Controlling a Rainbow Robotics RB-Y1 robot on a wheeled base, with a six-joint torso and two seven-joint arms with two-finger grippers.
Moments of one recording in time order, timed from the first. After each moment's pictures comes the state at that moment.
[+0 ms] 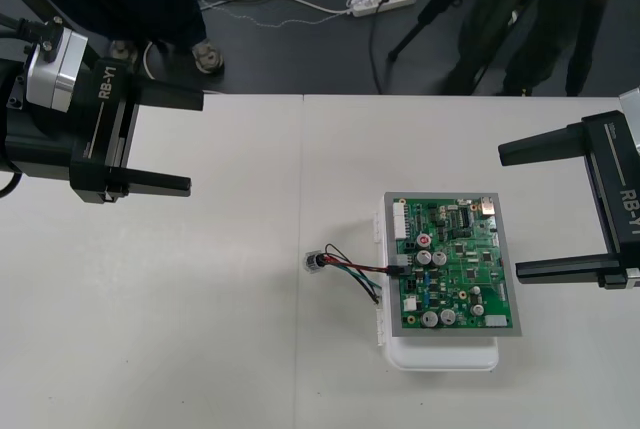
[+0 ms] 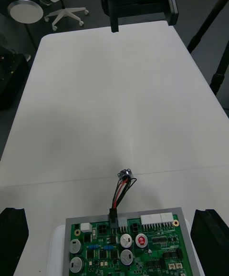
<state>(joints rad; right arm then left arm) -0.17 -0.76 -0.36 -2.31 1.27 -1.57 -0.78 -0.37 0.66 0.19 -1.88 -1.20 -1.54 0.37</state>
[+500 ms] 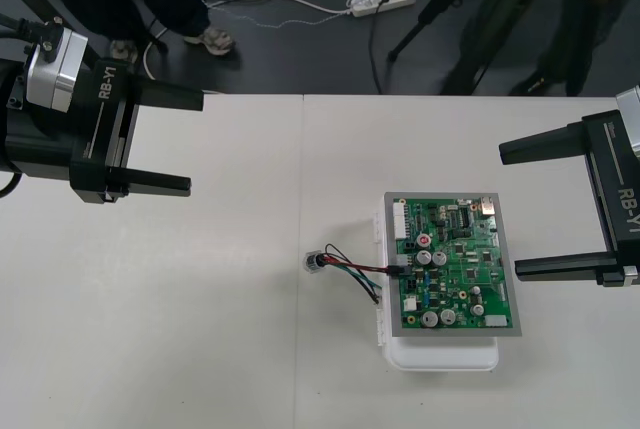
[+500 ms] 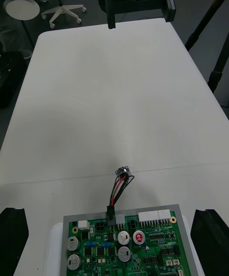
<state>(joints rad) -0.17 -0.76 -0.36 -2.31 1.28 -1.57 -0.78 -0.37 0.66 0.19 -1.88 -1.20 -1.54 0.37</state>
